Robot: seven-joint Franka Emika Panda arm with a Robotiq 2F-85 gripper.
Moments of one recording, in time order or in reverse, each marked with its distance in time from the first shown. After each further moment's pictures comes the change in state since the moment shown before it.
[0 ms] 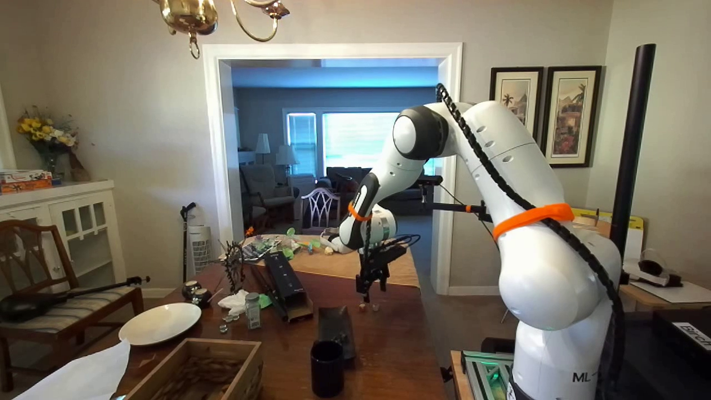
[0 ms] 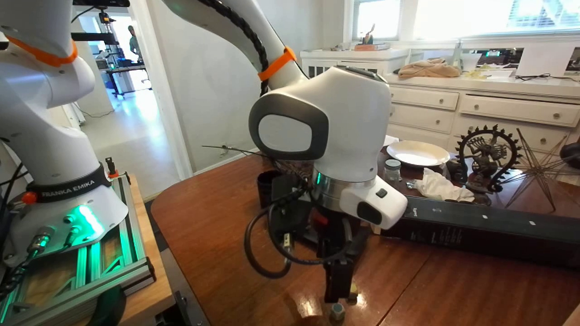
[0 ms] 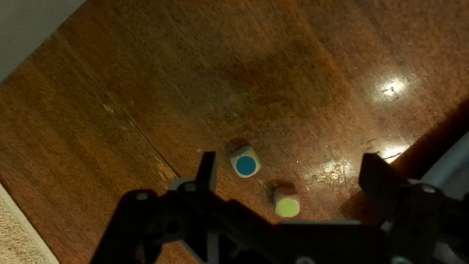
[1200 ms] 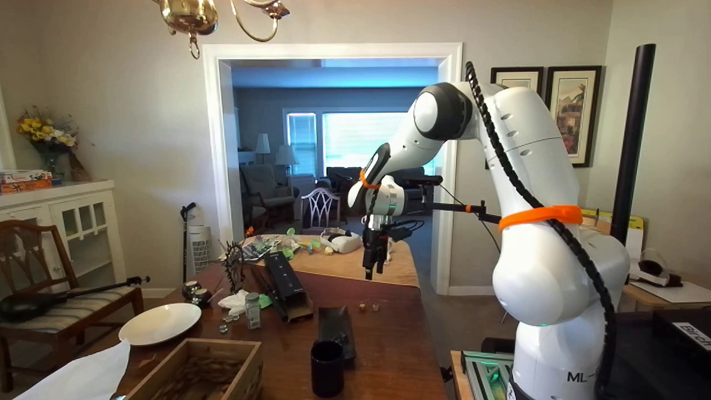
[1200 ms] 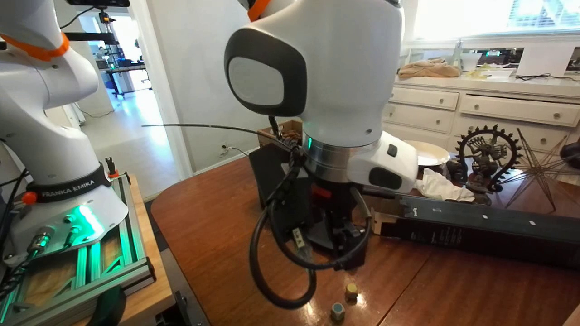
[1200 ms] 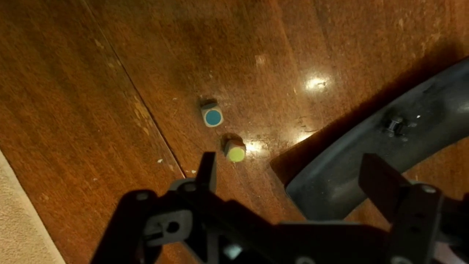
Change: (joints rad) arm -0.122 -0.157 0.060 -0.008 0.229 -0.159 -0.505
